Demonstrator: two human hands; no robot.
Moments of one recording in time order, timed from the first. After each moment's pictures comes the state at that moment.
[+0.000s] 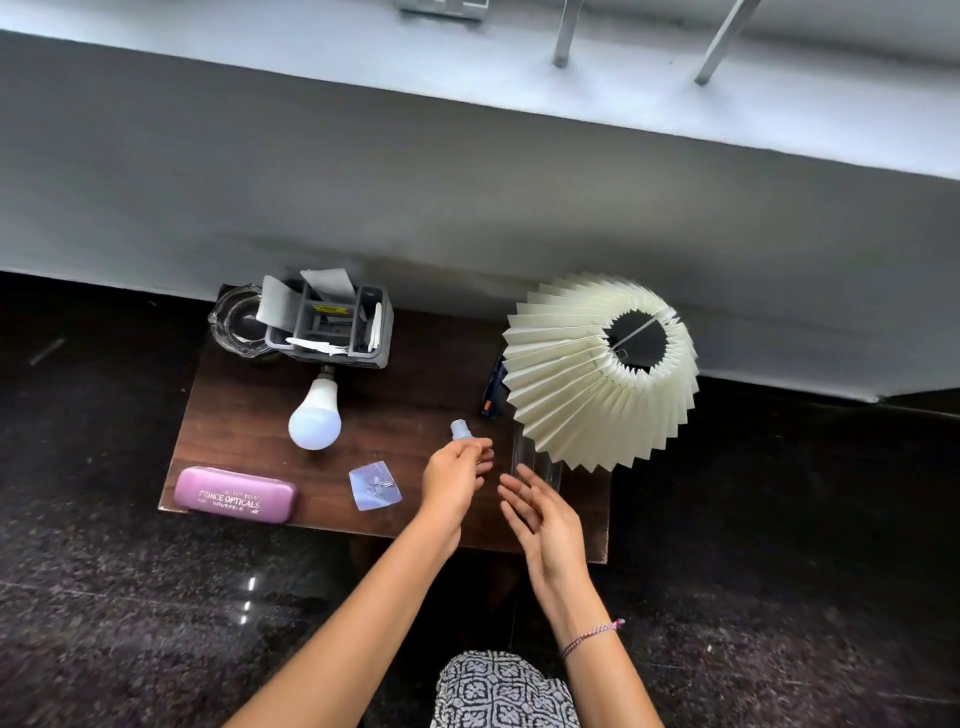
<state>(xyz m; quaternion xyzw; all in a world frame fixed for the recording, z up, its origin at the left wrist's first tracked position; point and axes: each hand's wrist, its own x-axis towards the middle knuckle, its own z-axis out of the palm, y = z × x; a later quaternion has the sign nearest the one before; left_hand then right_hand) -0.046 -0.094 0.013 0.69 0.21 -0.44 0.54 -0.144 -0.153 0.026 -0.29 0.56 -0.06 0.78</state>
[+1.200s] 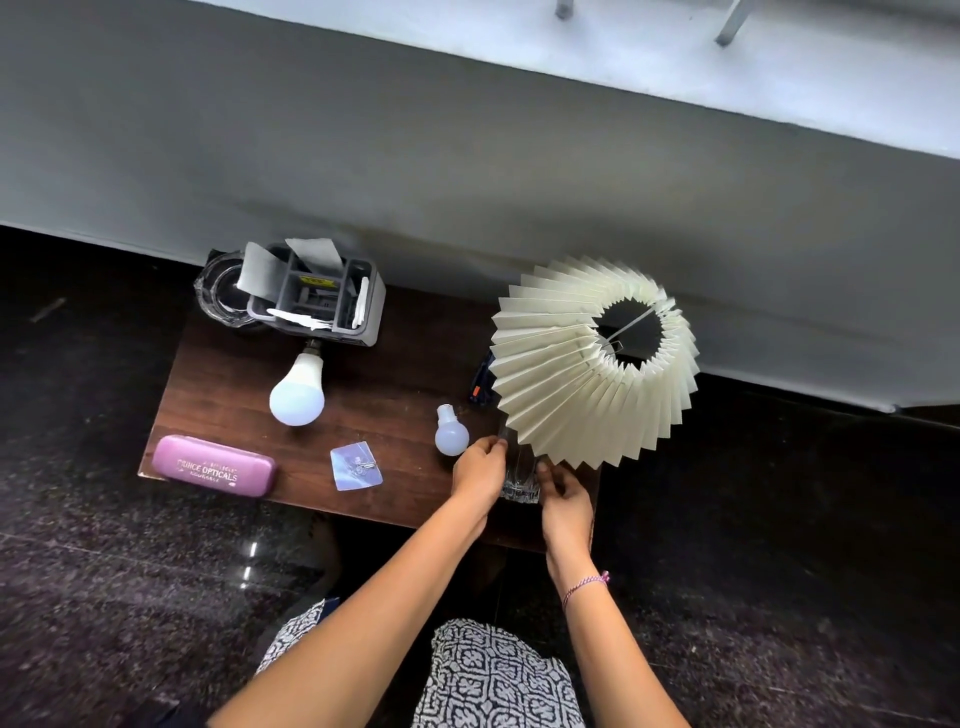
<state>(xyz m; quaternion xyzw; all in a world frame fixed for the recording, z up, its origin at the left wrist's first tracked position) -0.072 -0.137 -0.018 0.78 0.15 -0.47 0.38 -0.161 -0.196 -0.029 -0.51 0.63 0.02 0.59</state>
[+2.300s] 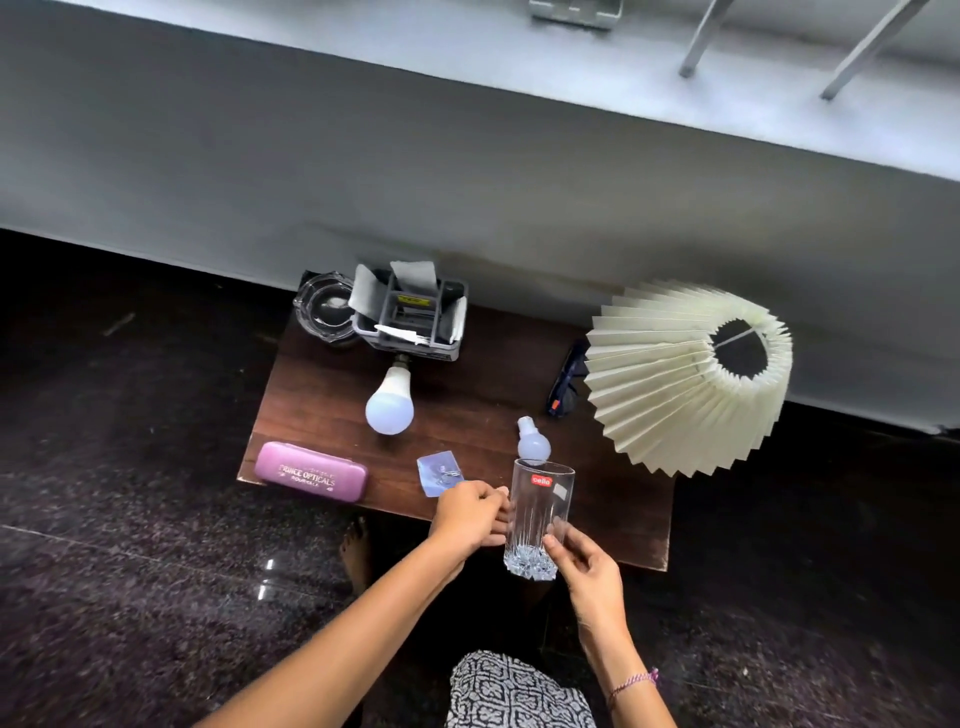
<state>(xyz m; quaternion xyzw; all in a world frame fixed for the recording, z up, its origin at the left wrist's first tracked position) -0.045 -0.016 0.024 0.72 0.17 -0.52 0.43 -0.190 -0.102 -0.018 -0.54 0.53 0.04 0.65</state>
